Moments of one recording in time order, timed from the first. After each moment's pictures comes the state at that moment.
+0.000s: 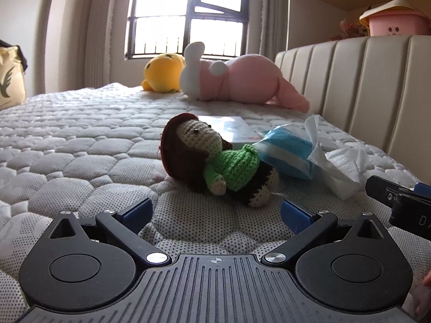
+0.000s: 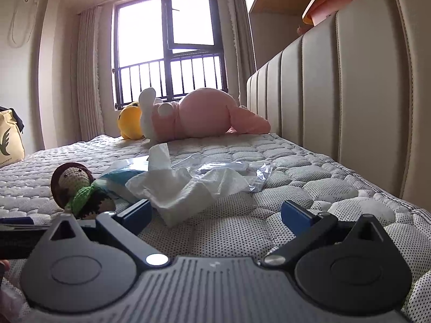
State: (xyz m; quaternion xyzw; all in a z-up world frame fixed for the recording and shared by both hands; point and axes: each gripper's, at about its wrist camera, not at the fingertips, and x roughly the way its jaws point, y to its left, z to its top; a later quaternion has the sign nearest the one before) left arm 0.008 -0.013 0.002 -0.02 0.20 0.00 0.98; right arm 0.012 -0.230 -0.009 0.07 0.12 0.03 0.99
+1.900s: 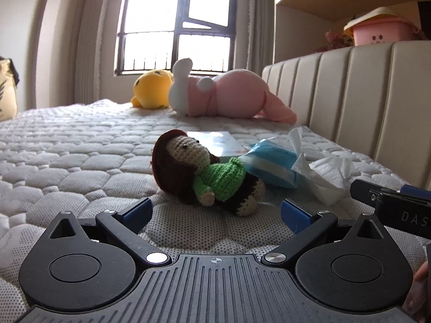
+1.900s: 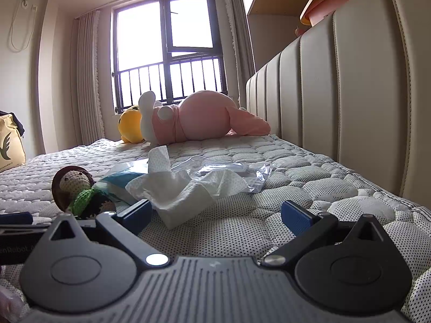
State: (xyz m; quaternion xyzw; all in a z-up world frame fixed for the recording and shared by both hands) left arm -0.006 -0.018 0.002 0.00 0.17 -0.02 0.99; right arm 0.006 -0.229 -0.009 0.08 0.11 0.03 0.99
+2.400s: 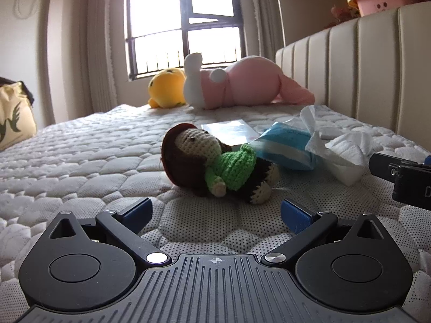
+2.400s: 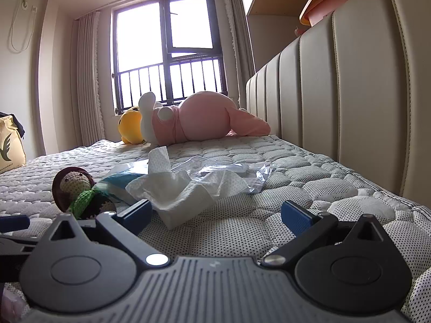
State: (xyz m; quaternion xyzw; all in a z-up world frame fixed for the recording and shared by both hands) left arm 0.002 -0.032 0.001 0.05 0.19 0.02 0.98; right arm 0.008 -0.231 -0.010 0.08 0.11 0.03 0.99
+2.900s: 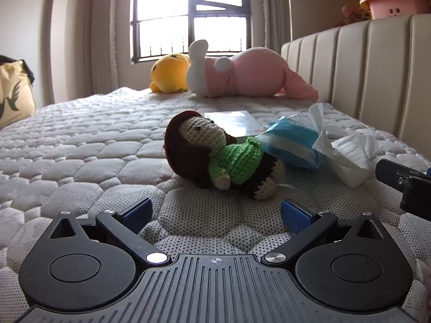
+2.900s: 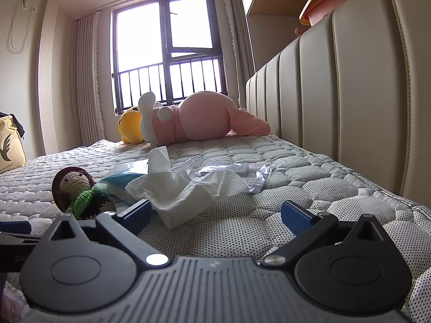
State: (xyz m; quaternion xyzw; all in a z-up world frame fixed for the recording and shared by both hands) left arm 0.007 -0.025 0.001 0.02 0.21 0.03 0.98; right arm 0.007 -0.230 -0.009 0.08 0.11 0.03 0.99
